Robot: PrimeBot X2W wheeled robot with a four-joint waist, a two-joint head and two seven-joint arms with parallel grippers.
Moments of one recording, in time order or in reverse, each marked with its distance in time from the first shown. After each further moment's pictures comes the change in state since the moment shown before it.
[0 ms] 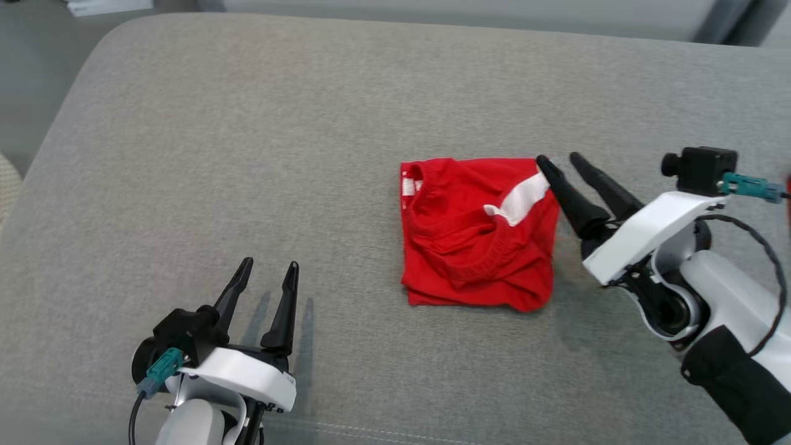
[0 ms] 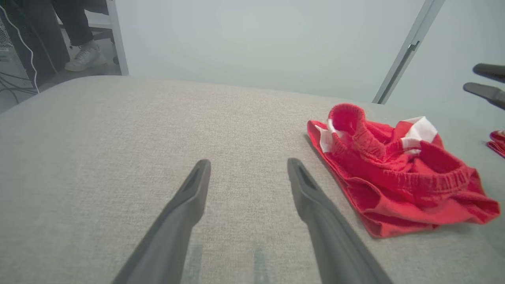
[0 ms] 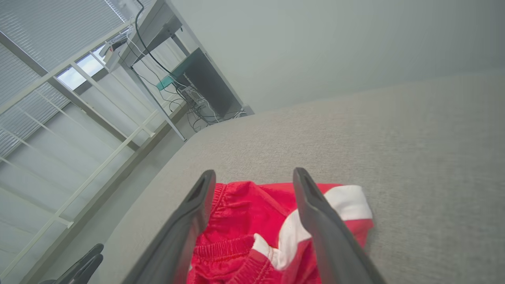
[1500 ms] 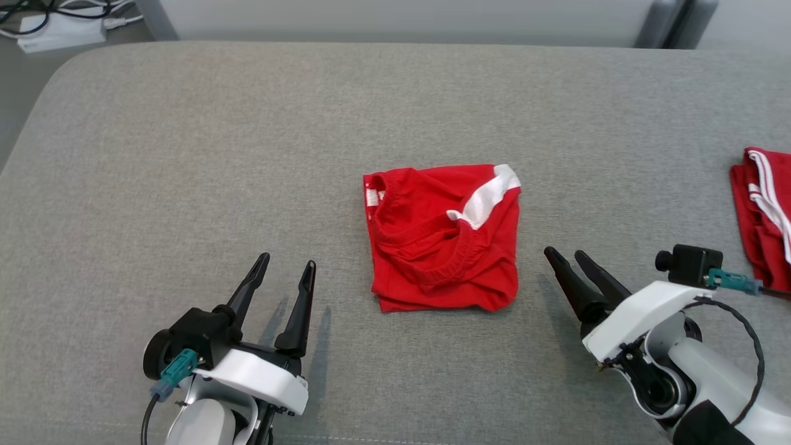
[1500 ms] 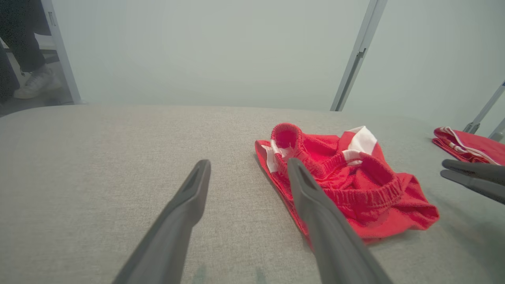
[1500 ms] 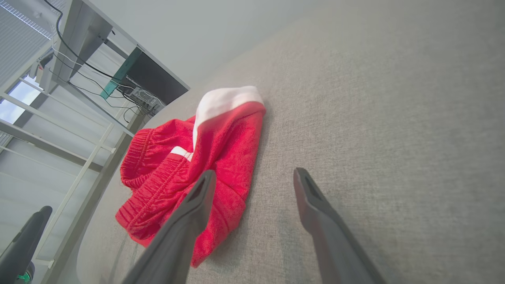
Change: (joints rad) left arm 0.007 0.006 -0.043 -0.051 0.023 0.000 0.000; right arm 0.210 0.018 -0.013 0.072 0.073 0.000 -0.064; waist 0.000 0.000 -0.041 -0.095
